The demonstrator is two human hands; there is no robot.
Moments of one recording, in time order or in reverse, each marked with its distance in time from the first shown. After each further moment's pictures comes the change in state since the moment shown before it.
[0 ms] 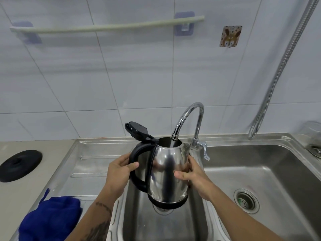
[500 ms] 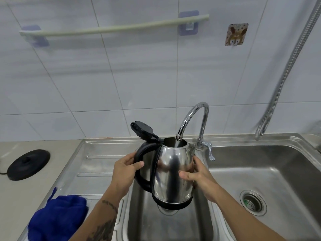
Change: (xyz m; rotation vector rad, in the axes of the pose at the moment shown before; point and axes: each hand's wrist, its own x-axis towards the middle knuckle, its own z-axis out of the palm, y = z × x) left_hand 0.003 0.002 0.001 0.026 0.006 -0.010; right_hand -0.001 0.000 0.001 0.006 0.004 -0.018
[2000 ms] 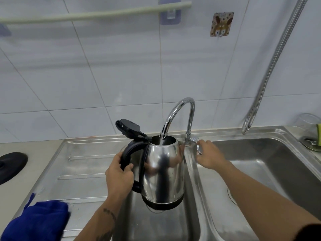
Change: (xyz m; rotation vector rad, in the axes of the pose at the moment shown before) left_hand -0.004 -0.028 0.035 0.410 0.274 0.191; right_hand 0.060 -0.021 -0.093 -1.102 0.272 0.089
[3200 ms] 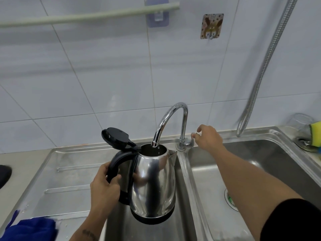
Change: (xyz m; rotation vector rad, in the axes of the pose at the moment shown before) left_hand 0.009 -0.003 -0.009 0.008 -0.047 0.027; right_hand 0.062 -0.003 -0.040 0.078 0.269 0.107
